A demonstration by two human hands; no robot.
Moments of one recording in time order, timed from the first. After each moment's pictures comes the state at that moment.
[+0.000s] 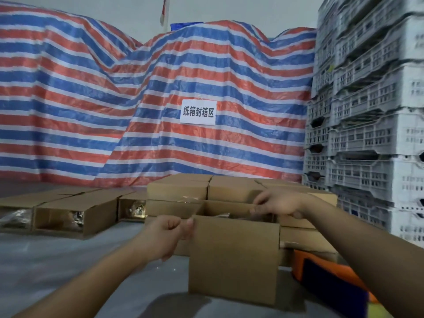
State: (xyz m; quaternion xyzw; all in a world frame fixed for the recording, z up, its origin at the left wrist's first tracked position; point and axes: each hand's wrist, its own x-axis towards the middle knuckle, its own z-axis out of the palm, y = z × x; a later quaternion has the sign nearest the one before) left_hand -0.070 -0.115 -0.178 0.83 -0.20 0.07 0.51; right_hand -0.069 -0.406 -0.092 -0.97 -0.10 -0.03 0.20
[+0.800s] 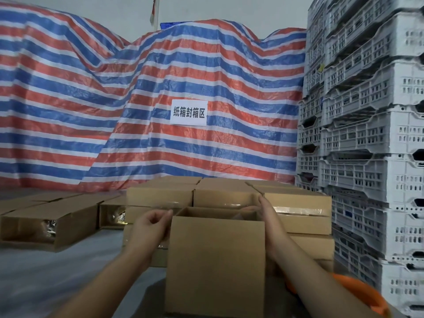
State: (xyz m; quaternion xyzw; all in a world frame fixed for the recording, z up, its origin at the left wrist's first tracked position) left_hand -0.016 -0.152 -0.186 0.69 -0.10 0.18 0.69; right_hand -0.027 -0.403 -0.169 -0.62 0.02 -0.15 0.77
